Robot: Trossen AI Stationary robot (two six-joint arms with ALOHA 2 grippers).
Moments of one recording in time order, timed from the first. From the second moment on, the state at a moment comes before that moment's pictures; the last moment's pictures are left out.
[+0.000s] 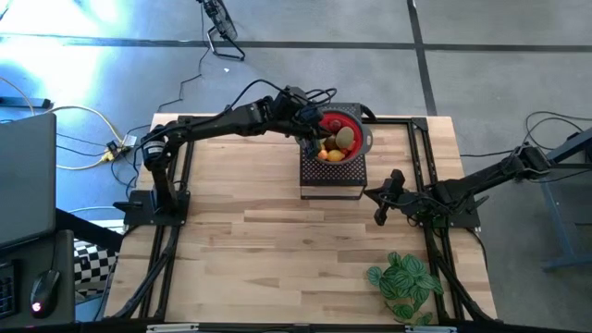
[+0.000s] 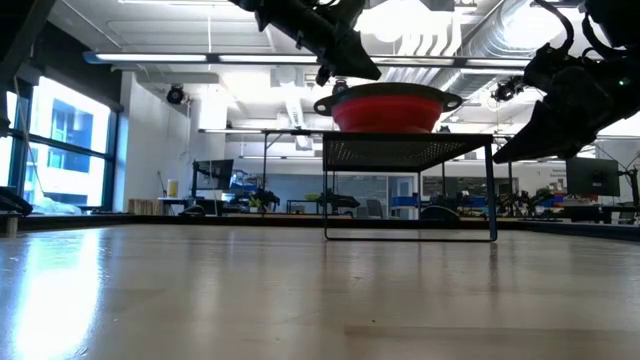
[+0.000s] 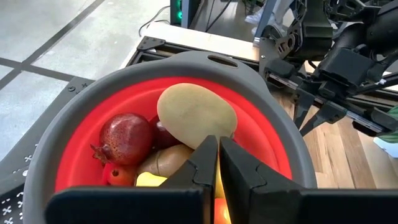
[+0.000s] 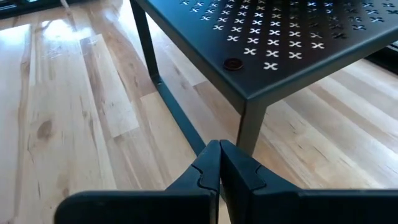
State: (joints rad) left arm 0.35 1.82 1.72 -0.36 0.18 0.00; right arm 0.30 0.71 0.21 -0.12 0.64 0.53
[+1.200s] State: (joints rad) left arm 0.32 1.80 1.62 -0.33 0.23 0.11; right arm 0.30 0.71 0.21 -0.12 0.60 0.57
